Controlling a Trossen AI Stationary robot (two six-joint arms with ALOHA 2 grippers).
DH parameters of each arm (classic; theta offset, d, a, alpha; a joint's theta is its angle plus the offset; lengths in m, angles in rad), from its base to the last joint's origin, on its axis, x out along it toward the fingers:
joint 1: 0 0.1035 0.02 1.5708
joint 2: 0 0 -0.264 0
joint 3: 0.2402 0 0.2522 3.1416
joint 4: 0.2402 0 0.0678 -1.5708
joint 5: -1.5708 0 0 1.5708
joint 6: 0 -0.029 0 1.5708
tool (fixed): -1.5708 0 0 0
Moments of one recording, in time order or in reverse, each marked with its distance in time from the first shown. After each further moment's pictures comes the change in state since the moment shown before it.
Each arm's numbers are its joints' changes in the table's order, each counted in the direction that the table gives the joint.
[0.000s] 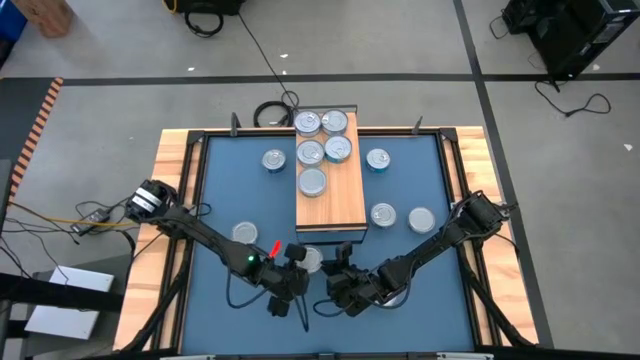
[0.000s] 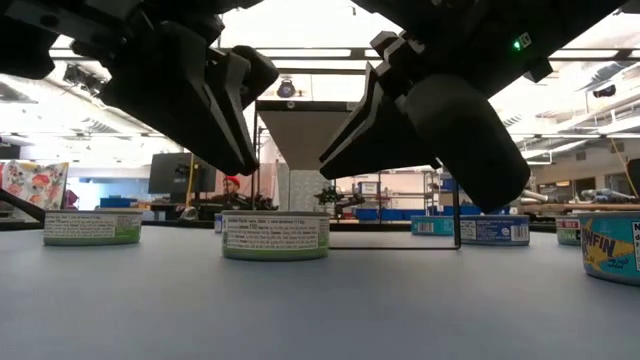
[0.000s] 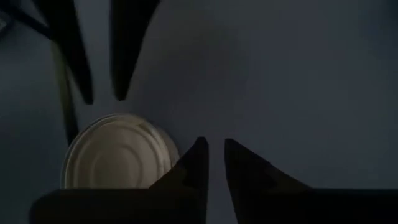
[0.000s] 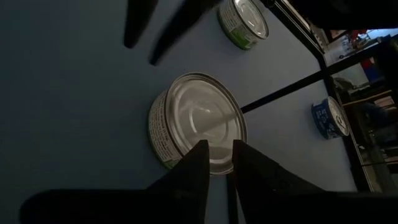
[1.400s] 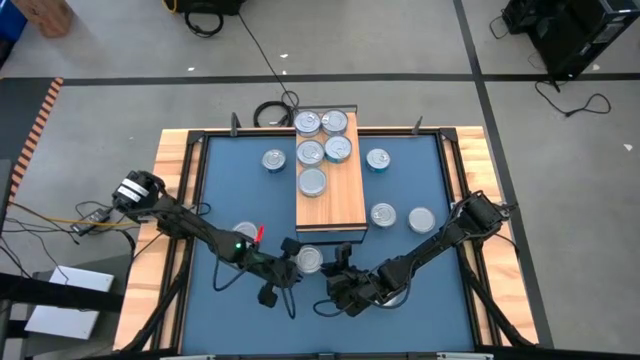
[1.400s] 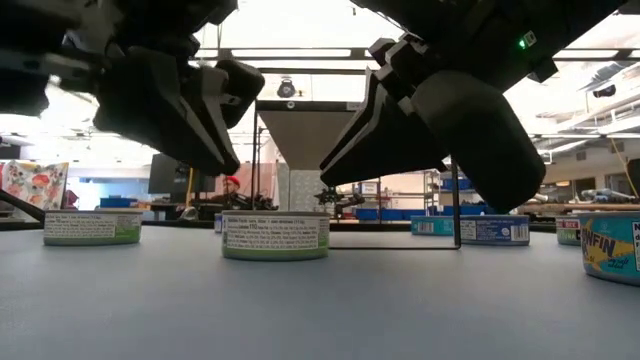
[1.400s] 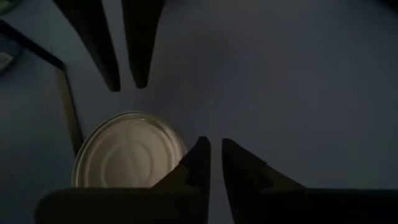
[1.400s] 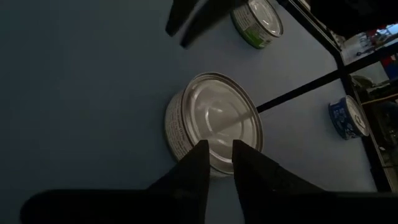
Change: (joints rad) left arm 0.047 0.135 -0.257 -0.284 0.089 -0.187; right arm -0.002 0.000 0.000 0.006 -0.054 -0.024
